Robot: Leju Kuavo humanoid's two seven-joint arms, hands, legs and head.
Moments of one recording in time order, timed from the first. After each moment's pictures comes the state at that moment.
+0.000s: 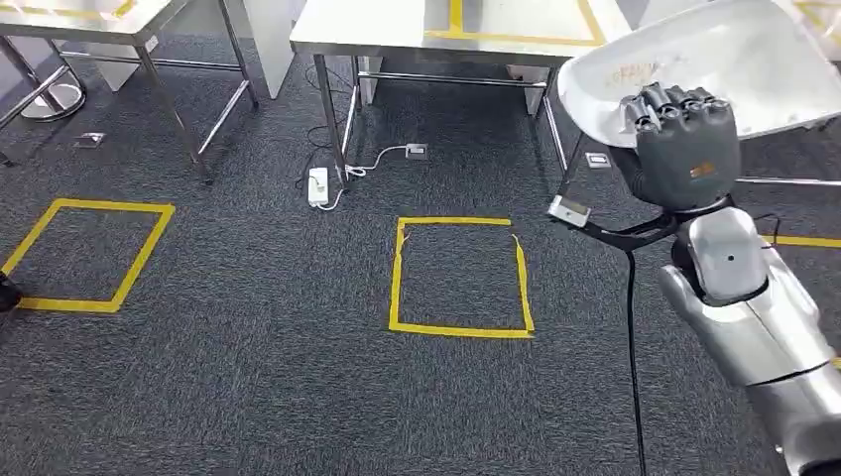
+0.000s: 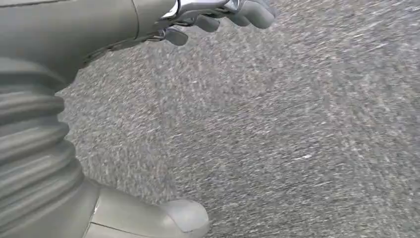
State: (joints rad) left arm -0.11 -0.06 0.99 -0.20 -1.33 0.03 -0.35; right arm -0.64 -0.54 0.46 -1.26 1.40 -0.34 -0.17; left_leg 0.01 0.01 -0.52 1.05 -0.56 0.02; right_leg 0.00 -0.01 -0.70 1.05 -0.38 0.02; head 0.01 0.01
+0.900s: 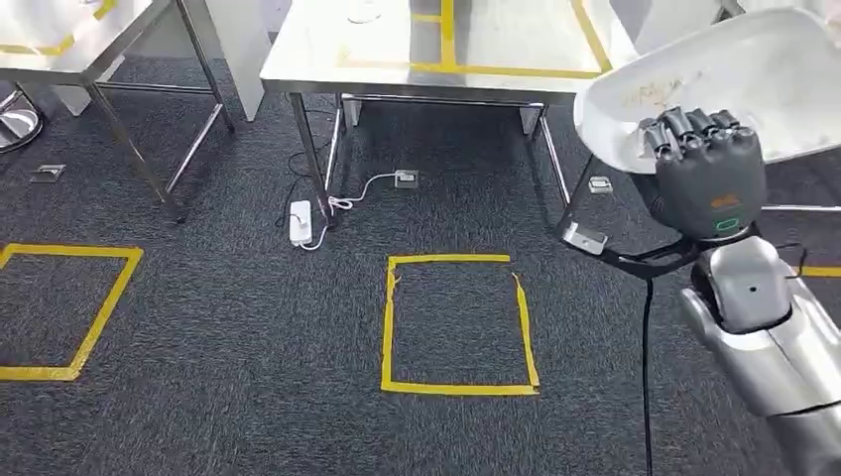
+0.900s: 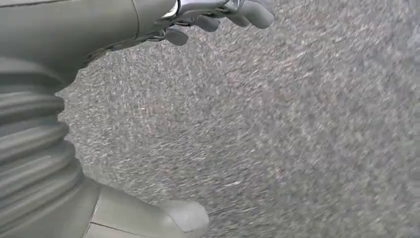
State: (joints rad) left arm -0.09 -0.06 0.99 -0.20 -1.32 0.03 -0.35; right arm -0.53 -0.58 0.40 -1.36 1.47 -0.39 -0.17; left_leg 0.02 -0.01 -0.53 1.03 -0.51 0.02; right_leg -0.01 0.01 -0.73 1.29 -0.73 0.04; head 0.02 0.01
